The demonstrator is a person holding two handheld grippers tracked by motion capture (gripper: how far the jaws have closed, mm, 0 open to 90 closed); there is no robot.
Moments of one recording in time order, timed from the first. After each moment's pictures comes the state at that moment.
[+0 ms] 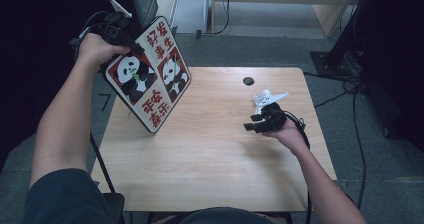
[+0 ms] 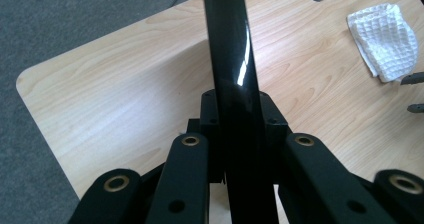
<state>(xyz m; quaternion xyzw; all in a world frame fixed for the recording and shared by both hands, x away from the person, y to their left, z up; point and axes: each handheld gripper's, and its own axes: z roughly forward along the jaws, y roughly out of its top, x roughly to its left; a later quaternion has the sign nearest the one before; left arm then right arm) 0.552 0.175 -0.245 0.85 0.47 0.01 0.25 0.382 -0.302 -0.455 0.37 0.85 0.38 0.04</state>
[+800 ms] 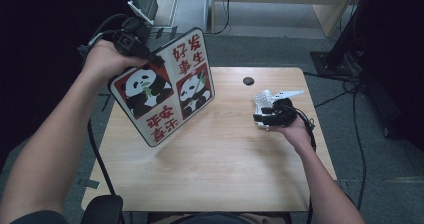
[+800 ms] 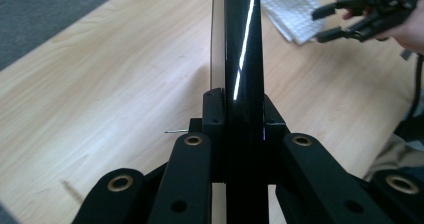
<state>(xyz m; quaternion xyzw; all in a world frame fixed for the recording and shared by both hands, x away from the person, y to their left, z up) 0.459 0.103 -0.205 0.89 0.36 0.00 0.27 0.386 -0.331 -0.449 0.43 0.80 0.40 0.10</state>
